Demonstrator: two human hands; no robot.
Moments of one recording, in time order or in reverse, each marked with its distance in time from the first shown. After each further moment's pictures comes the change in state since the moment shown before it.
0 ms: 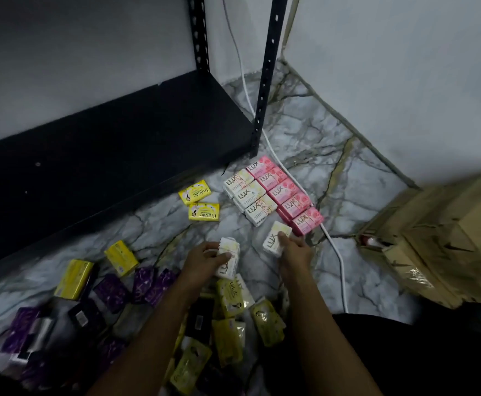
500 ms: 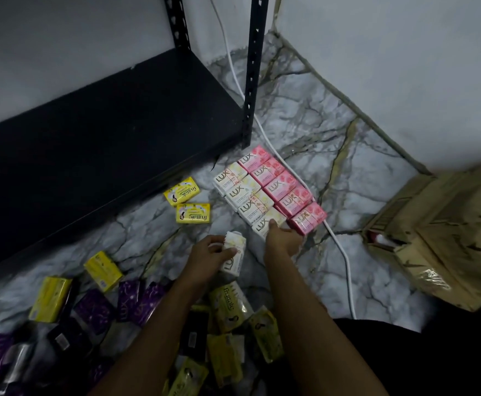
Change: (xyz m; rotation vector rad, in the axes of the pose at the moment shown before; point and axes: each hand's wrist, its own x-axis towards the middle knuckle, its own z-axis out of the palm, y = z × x) left_hand 0.041 0.009 0.028 0.078 -0.065 0.001; right_hand 0.033 -0.007 0.056 -0.137 0.302 -0.031
